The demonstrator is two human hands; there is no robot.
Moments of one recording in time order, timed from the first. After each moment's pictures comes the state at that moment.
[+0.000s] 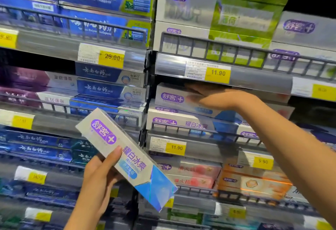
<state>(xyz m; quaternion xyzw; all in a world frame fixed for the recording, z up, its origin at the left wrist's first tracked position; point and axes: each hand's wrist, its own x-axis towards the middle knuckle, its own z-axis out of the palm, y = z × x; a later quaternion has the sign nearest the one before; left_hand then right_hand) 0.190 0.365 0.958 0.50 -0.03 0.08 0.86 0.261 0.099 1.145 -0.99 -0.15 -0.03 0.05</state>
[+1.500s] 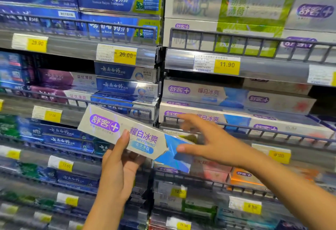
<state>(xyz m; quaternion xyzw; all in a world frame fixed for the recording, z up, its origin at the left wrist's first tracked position) 0.169 0.355 0.981 0.35 0.01 0.08 0.93 0.171 0.145 1.059 -0.93 -0.25 -0.04 0.27</state>
